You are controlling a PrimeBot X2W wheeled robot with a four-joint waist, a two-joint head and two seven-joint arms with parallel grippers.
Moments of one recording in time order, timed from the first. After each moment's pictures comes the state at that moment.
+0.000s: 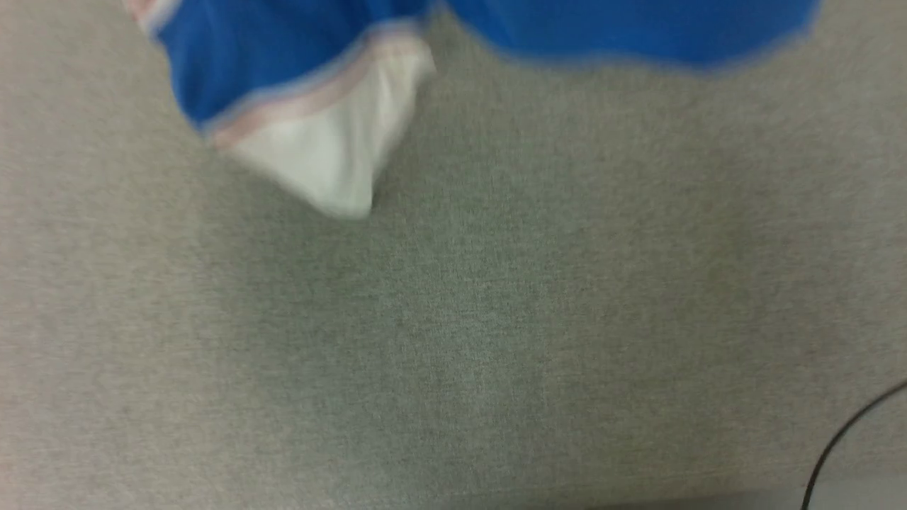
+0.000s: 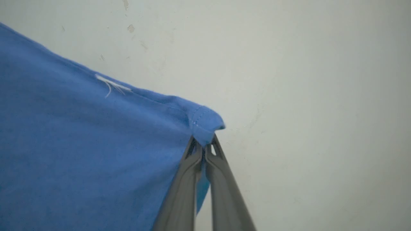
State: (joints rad) left arm -1.54 0.54 -0.19 0.11 -0.31 0.02 0.14; right arm -1.44 -0.65 0.33 0.30 0.52 0.13 0.20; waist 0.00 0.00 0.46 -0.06
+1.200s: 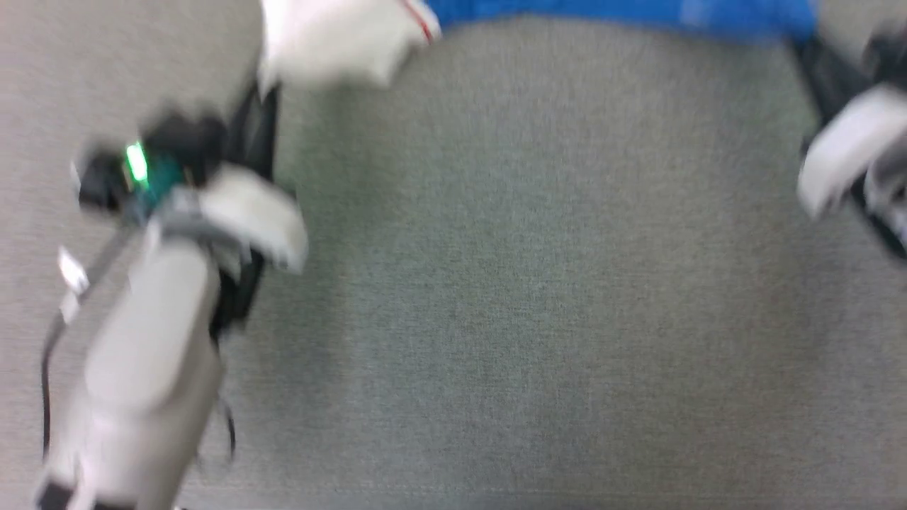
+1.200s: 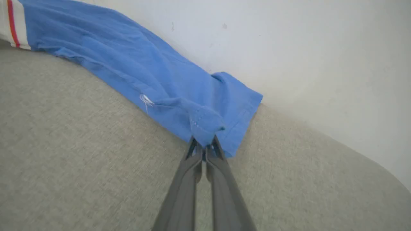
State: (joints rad) left arm -0.69 0.37 -0.39 0.34 -0.35 0.04 -0.16; right arm -0.97 -0.55 0.68 0.75 0.51 0.13 -0.24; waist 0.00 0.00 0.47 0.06
